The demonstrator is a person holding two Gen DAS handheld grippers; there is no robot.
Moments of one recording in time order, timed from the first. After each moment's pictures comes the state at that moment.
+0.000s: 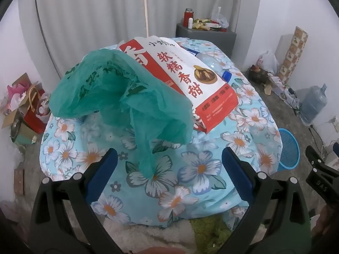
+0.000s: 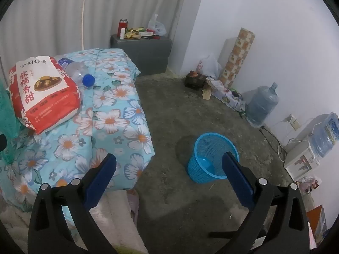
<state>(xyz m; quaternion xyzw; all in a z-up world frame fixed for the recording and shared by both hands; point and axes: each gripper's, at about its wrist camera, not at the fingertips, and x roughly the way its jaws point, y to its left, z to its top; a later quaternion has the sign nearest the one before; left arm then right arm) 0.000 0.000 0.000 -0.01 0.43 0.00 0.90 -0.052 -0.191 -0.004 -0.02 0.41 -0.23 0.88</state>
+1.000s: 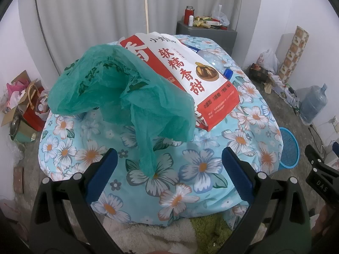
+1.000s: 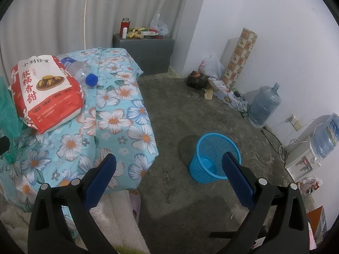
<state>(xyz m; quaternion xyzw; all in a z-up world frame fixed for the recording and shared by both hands) -0.004 0.002 -0.005 -0.01 0.44 0.00 0.90 -0.050 -0.188 -0.003 -0.03 0.42 -0.22 0.88</state>
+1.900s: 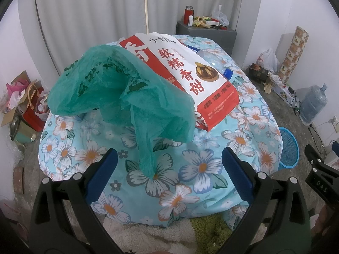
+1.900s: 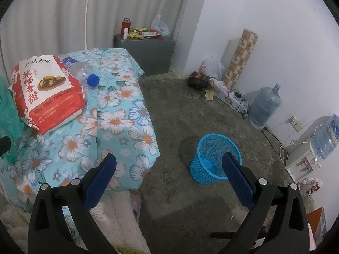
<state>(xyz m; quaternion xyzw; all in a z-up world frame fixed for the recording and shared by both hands) -0.002 0.001 -0.006 -0.01 0.44 0.00 0.90 -0.050 -0.186 -0.002 -0.03 0.42 -0.22 0.88</state>
